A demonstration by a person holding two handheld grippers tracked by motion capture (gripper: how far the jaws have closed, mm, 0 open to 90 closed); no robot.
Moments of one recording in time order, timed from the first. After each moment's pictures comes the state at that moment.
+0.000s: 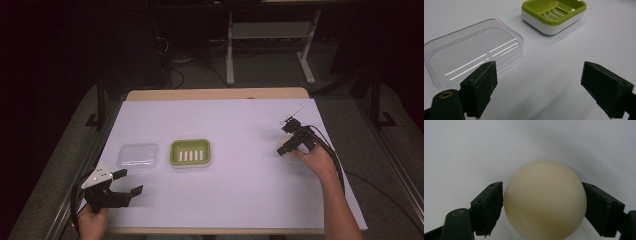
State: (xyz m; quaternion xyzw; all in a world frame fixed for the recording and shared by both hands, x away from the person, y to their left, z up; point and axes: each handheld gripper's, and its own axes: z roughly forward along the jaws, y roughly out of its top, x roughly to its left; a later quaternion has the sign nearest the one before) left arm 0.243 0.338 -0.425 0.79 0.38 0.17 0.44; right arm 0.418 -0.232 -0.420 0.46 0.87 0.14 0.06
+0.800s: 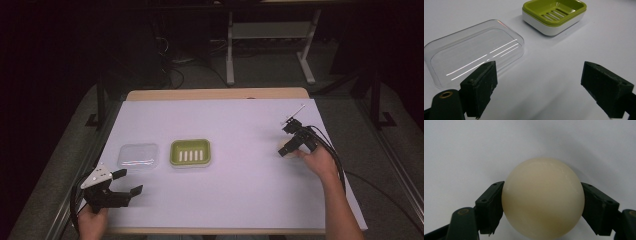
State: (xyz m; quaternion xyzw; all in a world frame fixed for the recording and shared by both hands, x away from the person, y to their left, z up) left arm 0.243 0.338 -0.425 0.79 0.38 0.17 0.44; right arm 0.416 -0.234 -0.417 0.46 0.88 0.14 0.05
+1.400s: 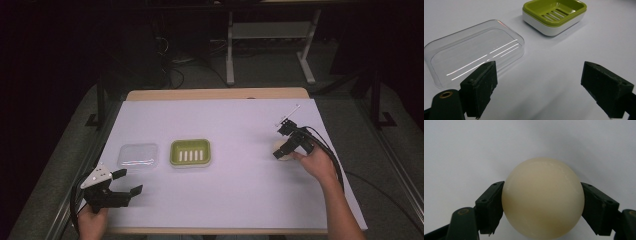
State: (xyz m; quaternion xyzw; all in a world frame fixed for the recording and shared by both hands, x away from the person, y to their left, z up) left arm 0.243 0.338 -0.424 0.79 0.38 0.17 0.44; right arm 0.402 -0.213 -0.403 0.42 0.89 0.15 0.05
